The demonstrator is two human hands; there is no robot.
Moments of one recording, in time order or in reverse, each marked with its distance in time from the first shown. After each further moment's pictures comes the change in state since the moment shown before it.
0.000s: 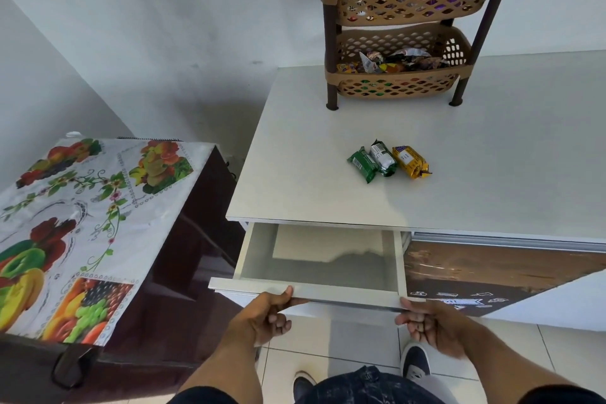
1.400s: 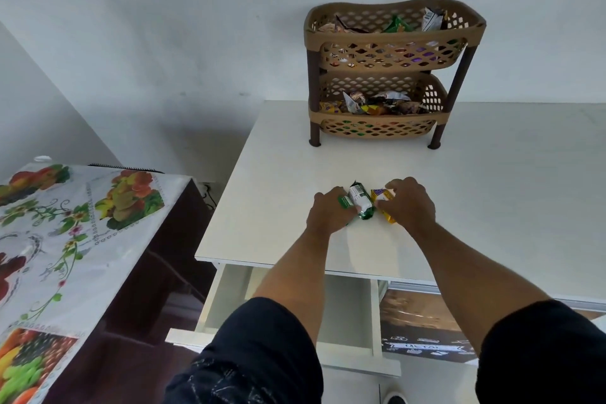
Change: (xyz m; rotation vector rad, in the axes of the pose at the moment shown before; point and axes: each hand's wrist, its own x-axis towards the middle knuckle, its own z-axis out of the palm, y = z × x) left_hand 0.042 0.222 0.242 0.994 0.341 0.848; right_hand 0.008 -0.289 0.067 -1.224 0.907 -0.657
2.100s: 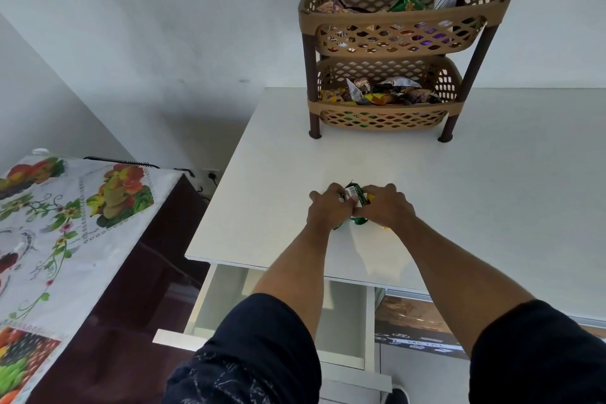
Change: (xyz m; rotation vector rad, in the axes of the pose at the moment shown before) left_hand 0.035 0.003 0.022 -0.030 0.013 -0.237; right_hand 0.037 -0.005 0.037 -0.018 -0.334 -0.043
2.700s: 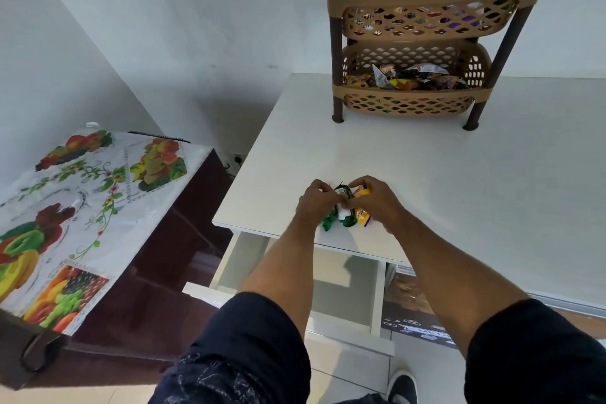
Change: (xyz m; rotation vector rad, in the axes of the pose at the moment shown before) left_hand -0.045 -0.047 -0.030 -0.398 0.087 -0.164; right_hand -0.044 -0.025 0.035 0.697 -0.091 -0.141
